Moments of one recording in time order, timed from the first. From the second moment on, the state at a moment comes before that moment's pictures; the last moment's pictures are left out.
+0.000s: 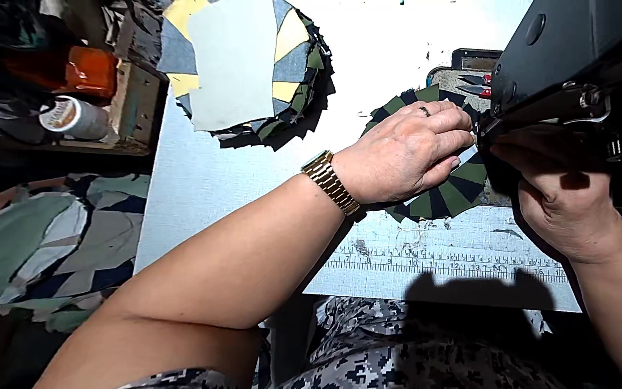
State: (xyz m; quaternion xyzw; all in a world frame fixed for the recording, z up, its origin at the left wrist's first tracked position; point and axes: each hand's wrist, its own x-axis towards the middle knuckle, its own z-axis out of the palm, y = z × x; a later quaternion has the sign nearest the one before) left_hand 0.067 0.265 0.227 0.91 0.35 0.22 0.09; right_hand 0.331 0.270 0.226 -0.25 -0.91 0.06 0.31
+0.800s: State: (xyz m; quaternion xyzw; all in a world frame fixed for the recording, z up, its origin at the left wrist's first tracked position) left_hand 0.061 0.260 0.233 0.92 0.30 0.21 0.10; right_hand 0.333 0.267 0.221 -0.20 -0.93 0.06 0.30
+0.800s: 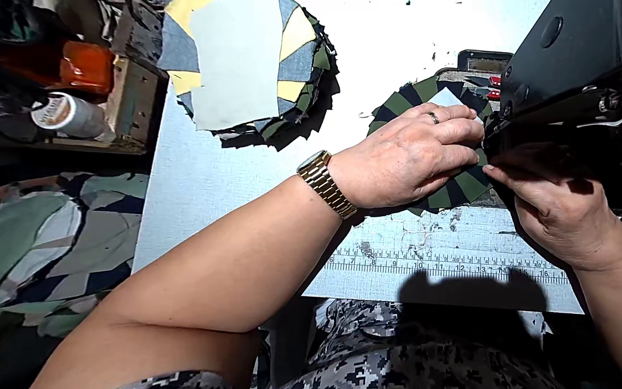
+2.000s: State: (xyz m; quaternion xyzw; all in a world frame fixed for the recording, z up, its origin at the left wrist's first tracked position) left_hand 0.069 0.254 0.234 0.91 0.38 0.15 0.07; right_hand 0.331 0.262 0.220 -0.21 -0.94 0.07 0.27
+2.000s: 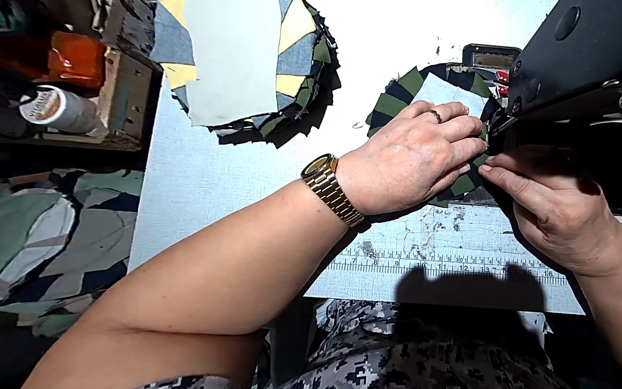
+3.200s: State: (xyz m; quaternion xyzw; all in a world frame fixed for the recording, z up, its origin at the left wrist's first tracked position) left_hand 0.070 0.250 0.235 0.90 0.41 0.15 0.04; right_hand 0.330 0.264 0.223 -0.24 -0.93 0.04 0.26
